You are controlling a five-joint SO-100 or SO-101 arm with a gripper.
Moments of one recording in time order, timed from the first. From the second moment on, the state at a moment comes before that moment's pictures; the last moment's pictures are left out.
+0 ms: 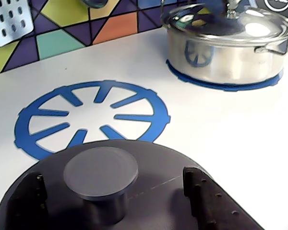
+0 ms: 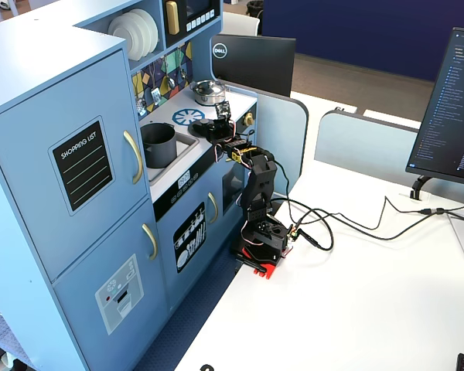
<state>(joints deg) 36.9 106.3 124.3 -19.9 -91.8</state>
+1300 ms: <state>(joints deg) 32.8 114.5 116.5 -8.3 -94.1</state>
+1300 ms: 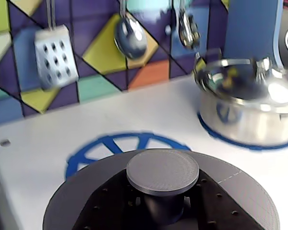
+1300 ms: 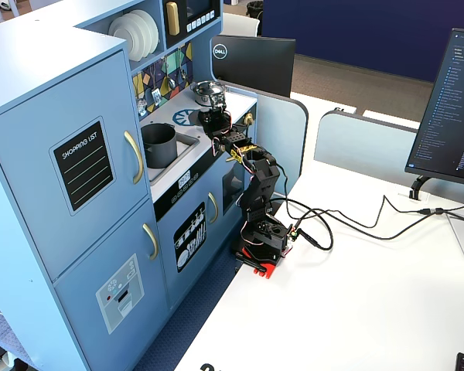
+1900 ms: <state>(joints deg) 16.7 119.1 97.1 12.1 -89.9</state>
